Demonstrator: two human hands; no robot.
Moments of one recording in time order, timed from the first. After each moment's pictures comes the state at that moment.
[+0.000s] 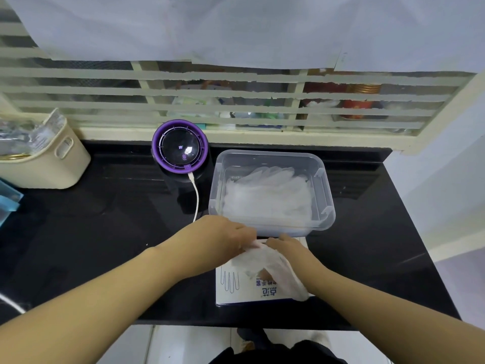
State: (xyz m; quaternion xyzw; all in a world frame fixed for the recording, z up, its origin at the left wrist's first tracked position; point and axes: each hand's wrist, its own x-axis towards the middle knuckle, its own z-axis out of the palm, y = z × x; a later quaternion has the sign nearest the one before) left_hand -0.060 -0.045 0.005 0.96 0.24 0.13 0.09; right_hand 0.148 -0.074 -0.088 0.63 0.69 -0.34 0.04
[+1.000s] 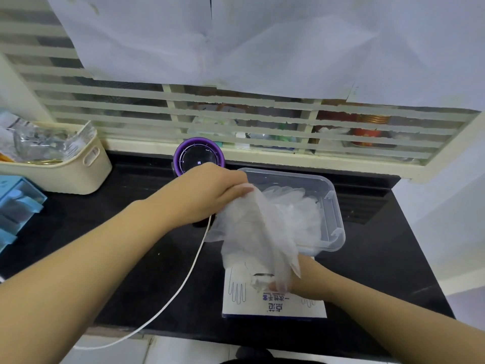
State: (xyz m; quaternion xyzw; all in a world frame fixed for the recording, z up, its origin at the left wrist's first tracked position) left_hand -0.083 -0.005 0.095 0.90 0.40 0.13 0.13; right_hand 0.129 -0.075 -0.007 0.55 0.71 -0.43 0.06
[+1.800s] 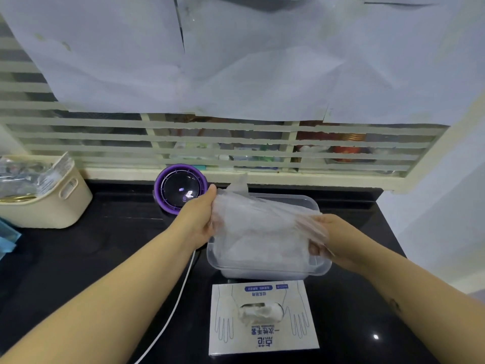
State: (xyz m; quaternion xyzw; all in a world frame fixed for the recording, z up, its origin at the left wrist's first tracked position) left_hand -0.041 0.044 0.040 0.22 0.57 0.42 0.67; right_hand 0.187 -0.020 0.056 0.69 0.48 -0.51 -0.20
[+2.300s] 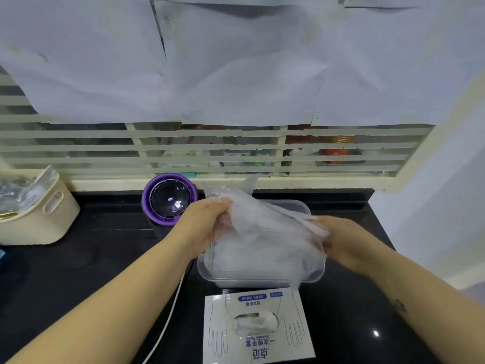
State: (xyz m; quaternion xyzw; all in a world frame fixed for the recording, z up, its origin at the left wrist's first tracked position) left_hand -0.025 0.041 0.050 0.40 0.54 0.36 0.65; right_hand 0.220 -0.016 0.045 0.67 0.37 -0.54 -0.34
